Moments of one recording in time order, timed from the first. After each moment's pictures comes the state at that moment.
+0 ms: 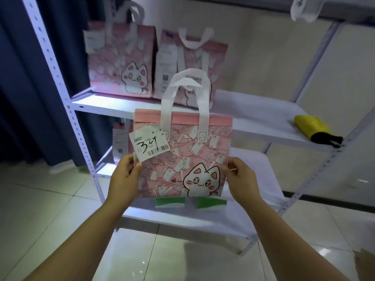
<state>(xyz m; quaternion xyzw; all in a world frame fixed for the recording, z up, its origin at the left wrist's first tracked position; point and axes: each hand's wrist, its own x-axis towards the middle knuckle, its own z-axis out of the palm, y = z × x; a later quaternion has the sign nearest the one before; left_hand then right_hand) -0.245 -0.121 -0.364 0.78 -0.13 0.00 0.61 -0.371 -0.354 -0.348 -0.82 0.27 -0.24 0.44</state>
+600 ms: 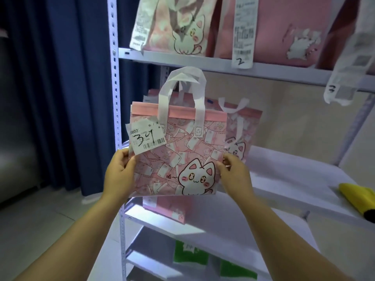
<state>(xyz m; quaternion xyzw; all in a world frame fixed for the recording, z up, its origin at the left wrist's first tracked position) -0.182 -0.062 -0.249 0.71 -0.10 0.19 0.67 -0.246 -0.309 -0.236 -0.85 0.11 -0.31 0.41</state>
